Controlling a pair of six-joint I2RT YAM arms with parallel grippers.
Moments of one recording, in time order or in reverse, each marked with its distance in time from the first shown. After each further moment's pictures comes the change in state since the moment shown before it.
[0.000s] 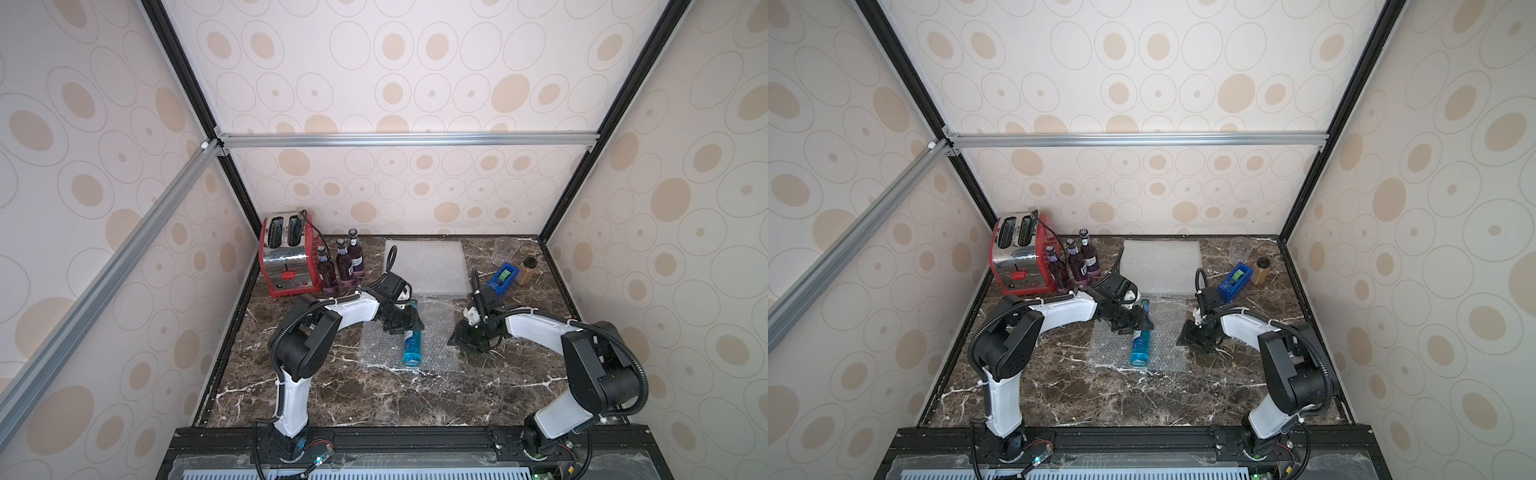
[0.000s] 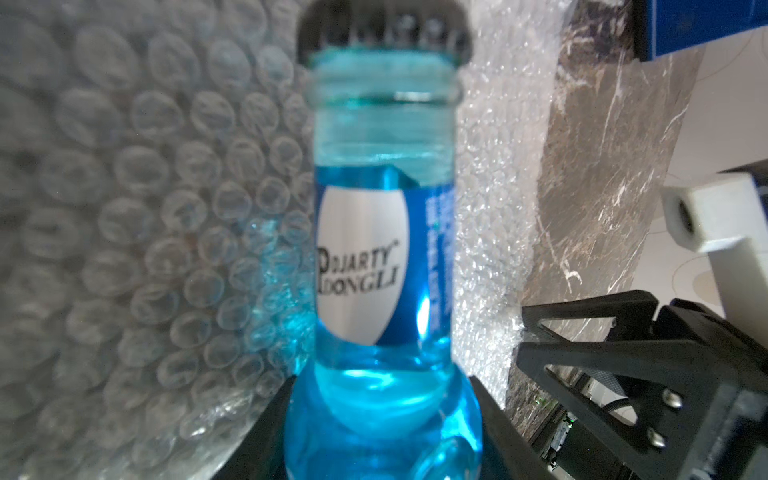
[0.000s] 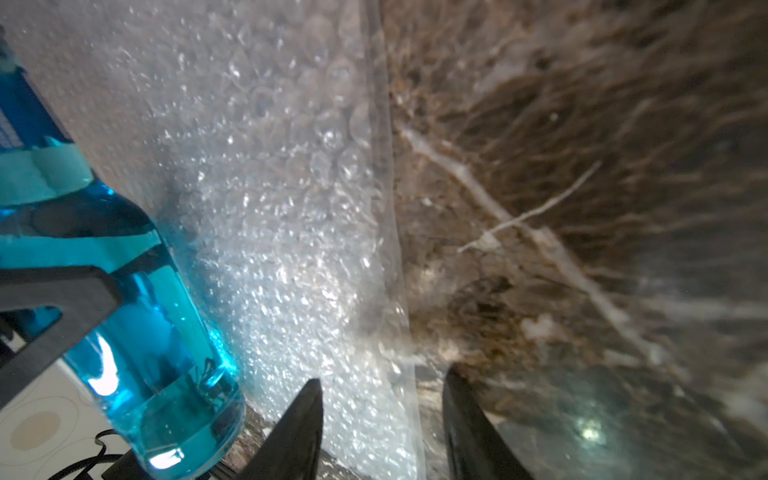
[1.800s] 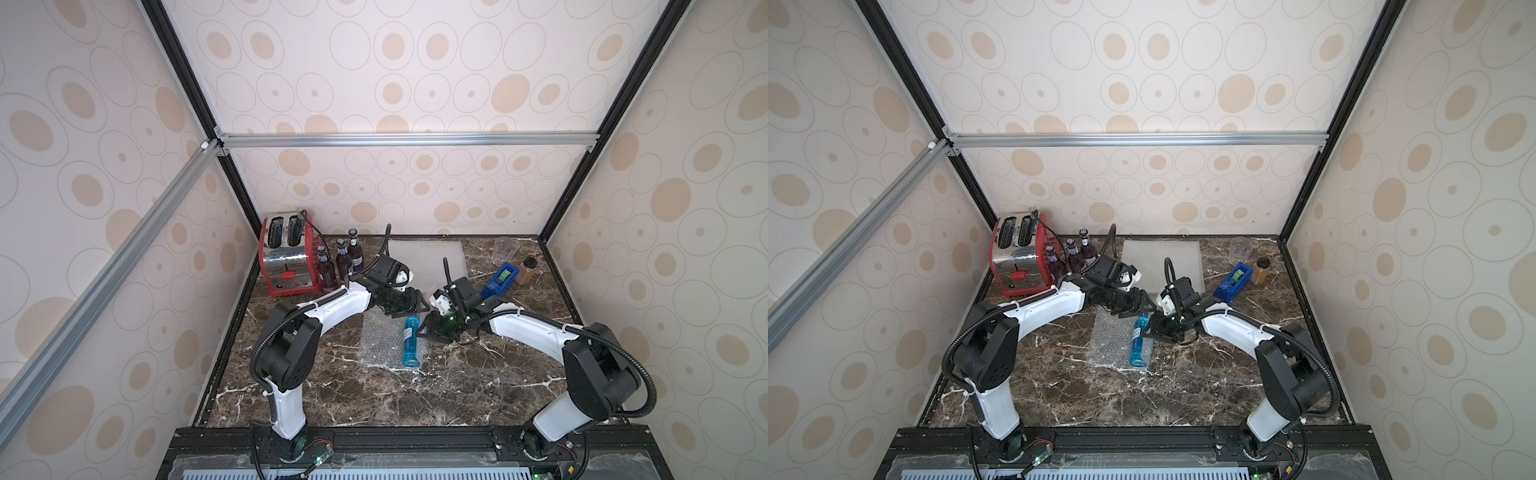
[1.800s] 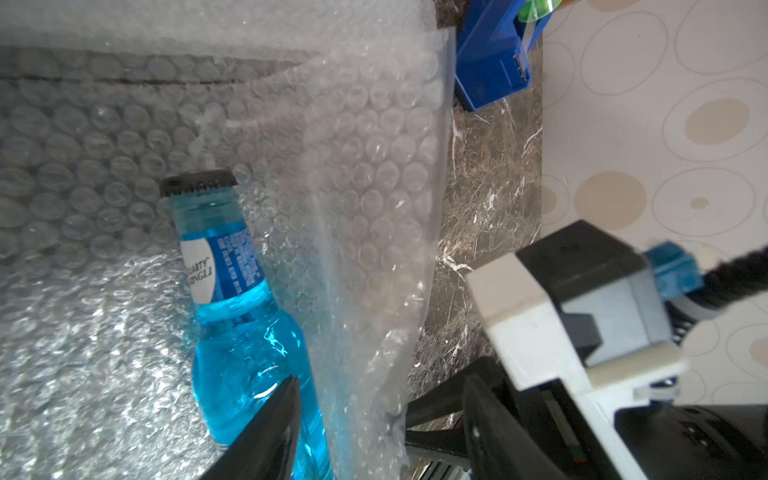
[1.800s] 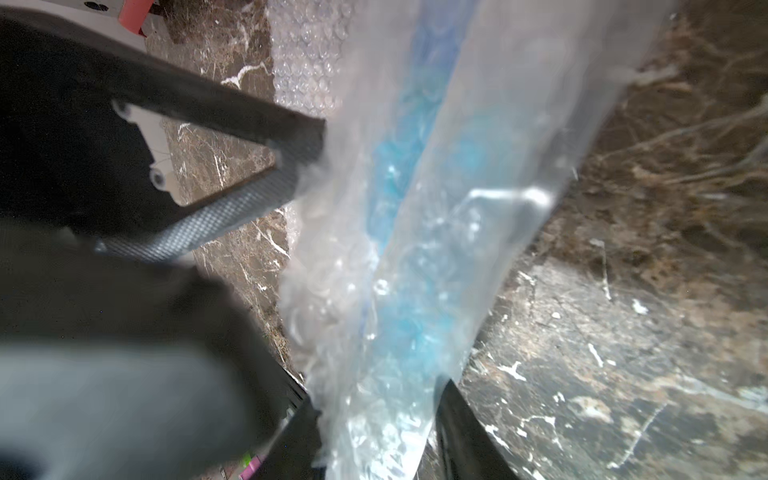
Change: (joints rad) left arm 0.025 -0.118 0.081 -0.042 0.080 0.049; right arm 0.233 -0.030 0.147 0.067 -0.134 0.086
